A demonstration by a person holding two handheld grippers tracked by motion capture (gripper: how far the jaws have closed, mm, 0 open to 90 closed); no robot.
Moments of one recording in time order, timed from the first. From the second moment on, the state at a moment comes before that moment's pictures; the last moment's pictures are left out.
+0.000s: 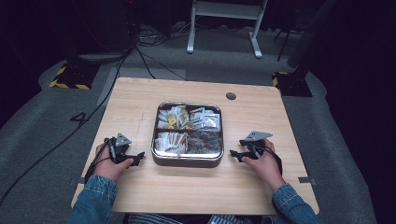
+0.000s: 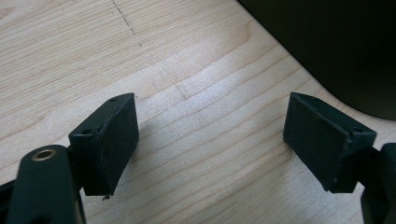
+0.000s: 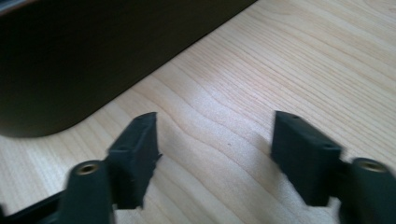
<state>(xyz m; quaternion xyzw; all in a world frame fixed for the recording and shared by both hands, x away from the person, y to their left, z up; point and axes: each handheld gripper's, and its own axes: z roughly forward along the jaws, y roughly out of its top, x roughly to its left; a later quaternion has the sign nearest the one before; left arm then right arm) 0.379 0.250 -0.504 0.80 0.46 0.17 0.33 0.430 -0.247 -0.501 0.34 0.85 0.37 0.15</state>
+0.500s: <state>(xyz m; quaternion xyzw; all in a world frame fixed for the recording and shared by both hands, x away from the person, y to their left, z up) 0.378 0.252 -0.504 0.80 0.46 0.17 0.33 0.428 -0.239 -0.477 0.36 0.84 0.38 0.12</state>
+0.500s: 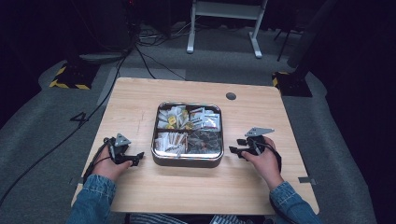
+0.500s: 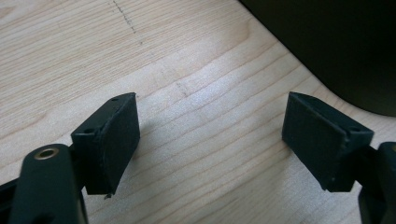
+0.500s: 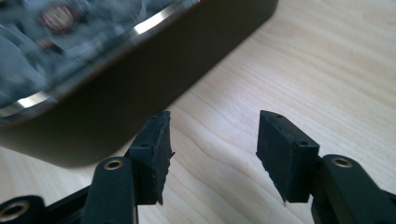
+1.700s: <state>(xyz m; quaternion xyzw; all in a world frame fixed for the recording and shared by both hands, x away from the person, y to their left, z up) 0.357 0.261 -0.474 0.78 0.47 0.14 0.38 0.466 -0.116 -0.416 0.26 0.87 0.40 0.09</state>
